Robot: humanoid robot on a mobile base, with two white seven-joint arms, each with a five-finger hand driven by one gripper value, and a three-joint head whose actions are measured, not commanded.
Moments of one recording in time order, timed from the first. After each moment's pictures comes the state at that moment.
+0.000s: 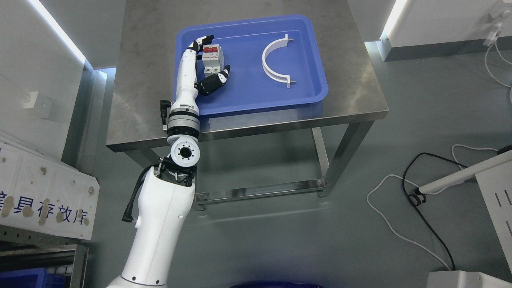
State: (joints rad) left arm -0.43 0.00 -0.23 -1.49 -0.35 0.20 0.21; right arm 0.00 0.00 -0.04 -0.16 -0.04 0.09 0.00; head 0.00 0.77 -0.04
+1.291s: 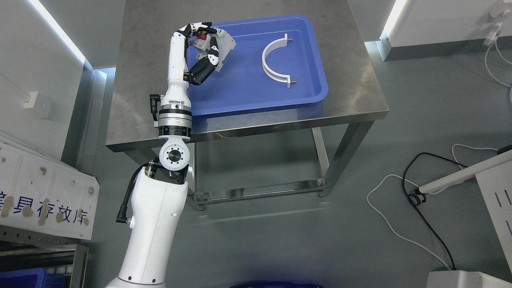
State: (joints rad) left arm -0.43 0.00 -0.16 -1.50 -0.28 -0.11 0.22; right arm 0.00 0.00 -0.04 -0.16 -0.04 0.09 0.00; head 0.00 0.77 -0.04
